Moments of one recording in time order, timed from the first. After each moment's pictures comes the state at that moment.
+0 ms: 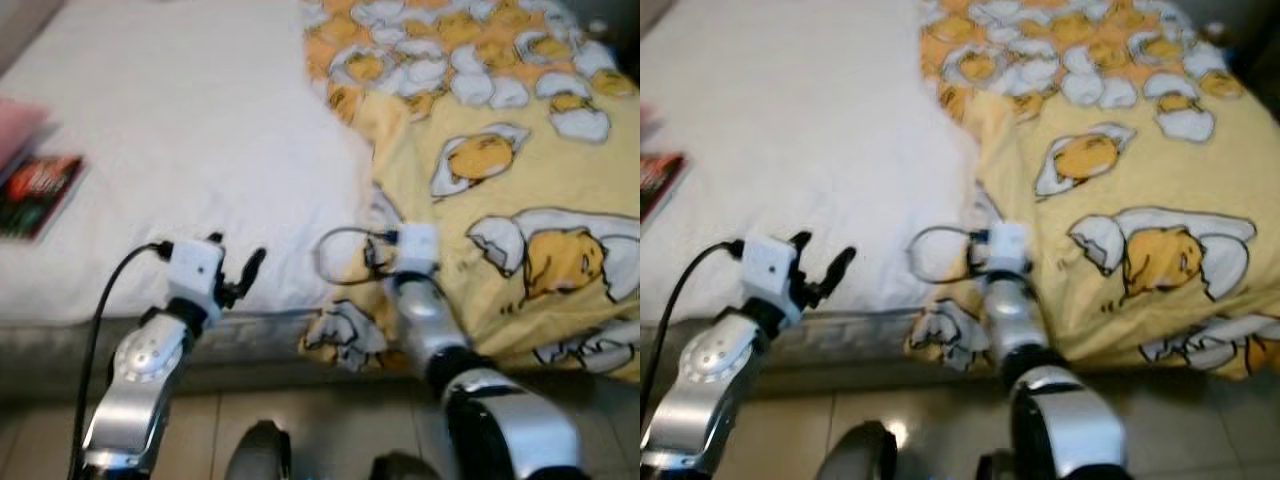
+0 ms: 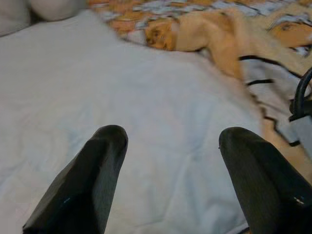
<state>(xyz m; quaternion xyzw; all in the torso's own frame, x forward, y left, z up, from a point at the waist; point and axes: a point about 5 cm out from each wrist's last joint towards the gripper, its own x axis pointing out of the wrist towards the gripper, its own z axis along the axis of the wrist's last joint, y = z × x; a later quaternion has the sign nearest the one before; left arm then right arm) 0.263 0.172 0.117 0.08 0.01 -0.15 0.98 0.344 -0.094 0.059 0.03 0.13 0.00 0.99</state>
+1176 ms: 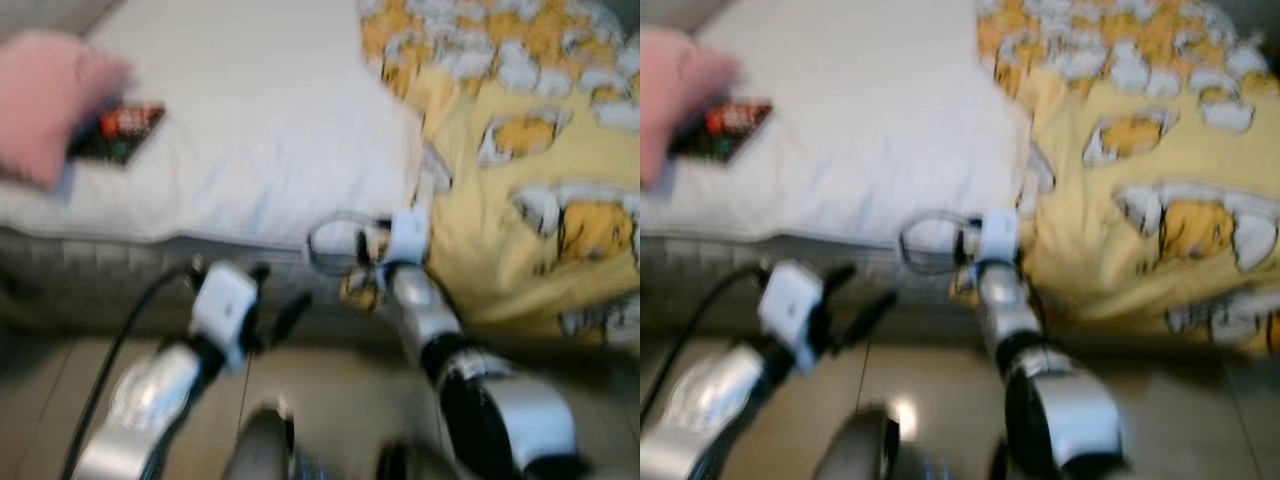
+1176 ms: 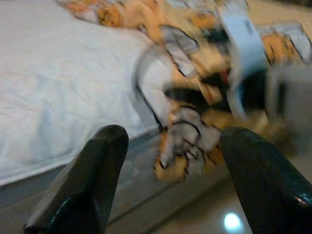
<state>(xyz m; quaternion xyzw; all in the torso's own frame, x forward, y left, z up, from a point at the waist) 0.226 0.132 0.140 0.06 0.01 -0.28 0.96 0.355 -0.091 0.074 0.04 0.12 0.02 0.99</state>
